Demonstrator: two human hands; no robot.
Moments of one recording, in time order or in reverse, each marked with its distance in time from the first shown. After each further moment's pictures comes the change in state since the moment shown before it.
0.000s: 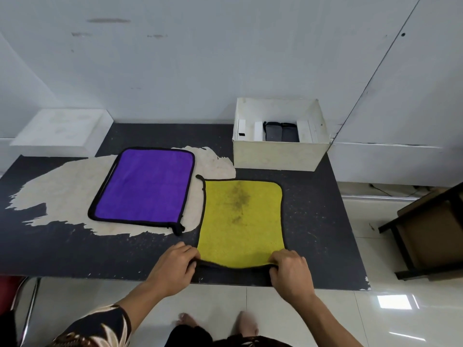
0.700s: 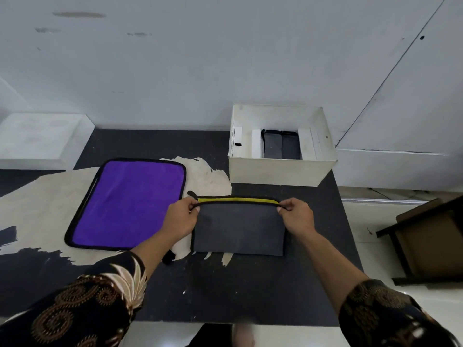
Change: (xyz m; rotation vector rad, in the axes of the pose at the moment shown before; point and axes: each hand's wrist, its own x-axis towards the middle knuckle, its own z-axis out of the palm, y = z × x) left_hand 0.183 -0.021 -0.046 -0.333 0.147 -0.454; right_hand 0.193 0.008 -0.064 0.544 0.057 0.479
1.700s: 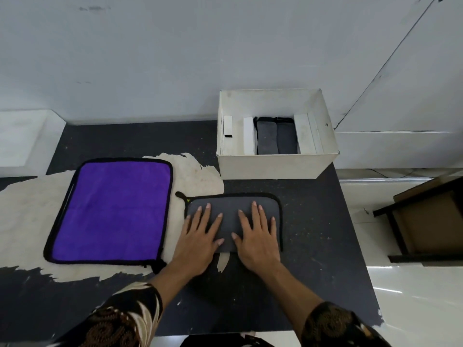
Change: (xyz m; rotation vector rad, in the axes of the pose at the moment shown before) left_hand -0.023 -0.015 0.075 0.682 -0.250 0.371; right_hand -0.045 0.012 0.084 -0.716 -0.220 -0.388
